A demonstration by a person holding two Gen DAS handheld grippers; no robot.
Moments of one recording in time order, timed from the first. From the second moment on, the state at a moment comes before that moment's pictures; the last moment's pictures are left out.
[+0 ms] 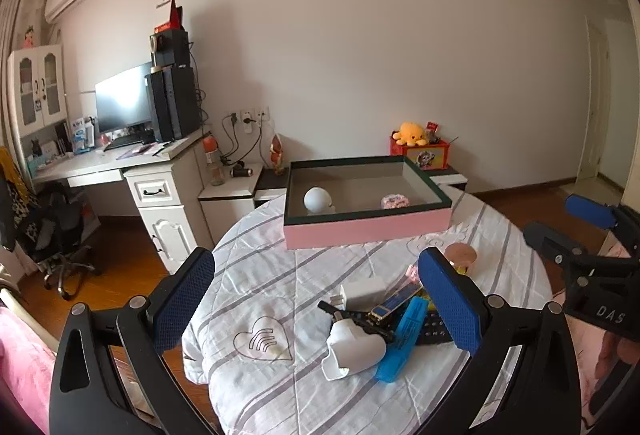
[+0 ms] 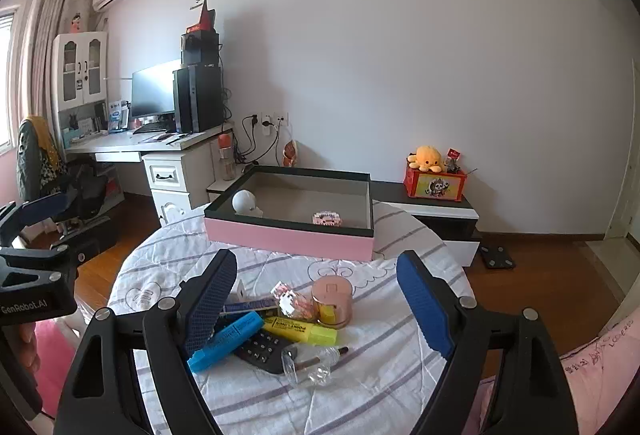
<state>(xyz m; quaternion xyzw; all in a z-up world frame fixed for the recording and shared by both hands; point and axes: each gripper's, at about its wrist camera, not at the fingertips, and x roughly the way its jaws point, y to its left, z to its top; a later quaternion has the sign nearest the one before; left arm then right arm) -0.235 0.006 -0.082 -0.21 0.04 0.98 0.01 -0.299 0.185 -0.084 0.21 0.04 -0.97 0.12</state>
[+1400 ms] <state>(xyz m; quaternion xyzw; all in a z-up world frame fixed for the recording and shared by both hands) -0.281 0.001 -0.202 -0.38 0.03 0.92 0.07 -0.343 0.199 -0.201 0.37 0.01 -0.92 0.13</state>
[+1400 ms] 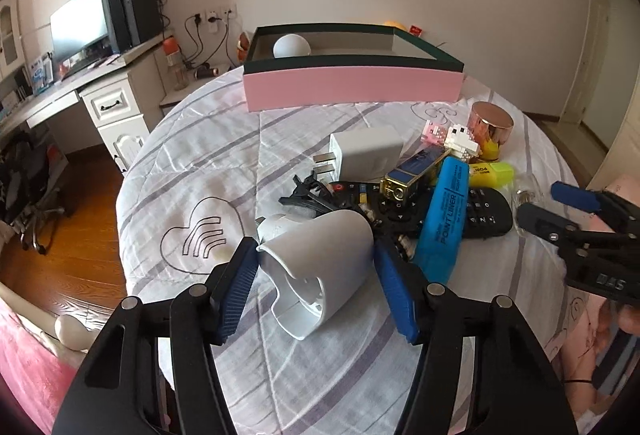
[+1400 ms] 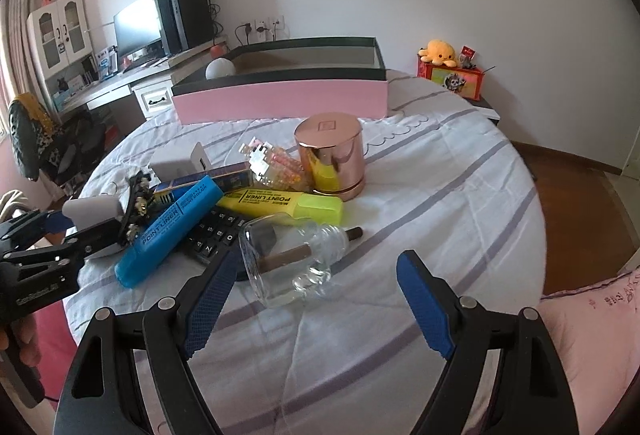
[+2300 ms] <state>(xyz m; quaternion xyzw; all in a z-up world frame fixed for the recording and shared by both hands) -0.278 0.001 -0.179 -0.35 0.03 0.93 0.09 -0.343 0.202 -0.183 0.35 0.01 -0.92 0.16</state>
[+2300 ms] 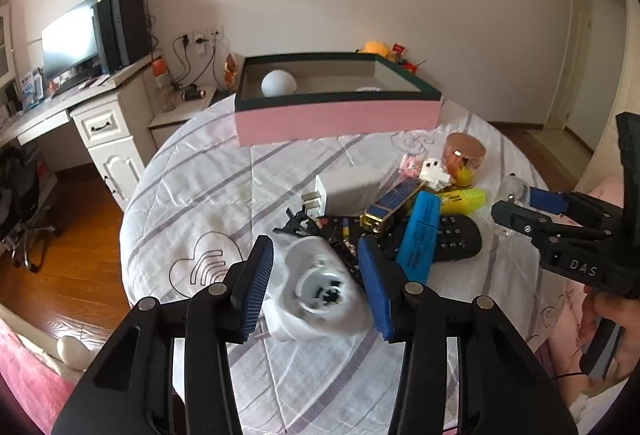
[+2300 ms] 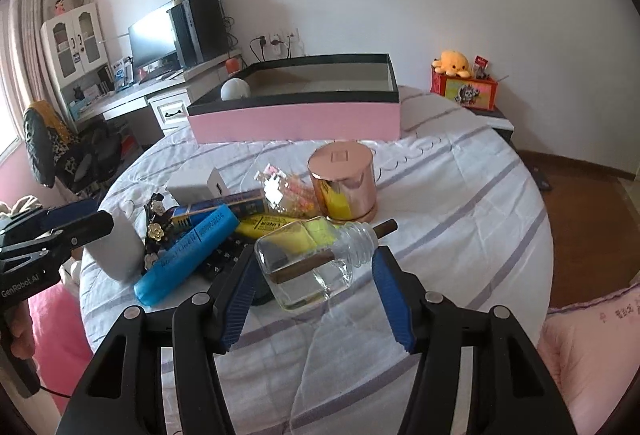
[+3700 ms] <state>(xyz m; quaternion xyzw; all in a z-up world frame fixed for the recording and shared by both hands) -0.289 -0.005 -0.152 -0.31 0.02 0.95 0.07 -0.349 0.198 -0.153 0.32 0.02 -0.93 0.17</state>
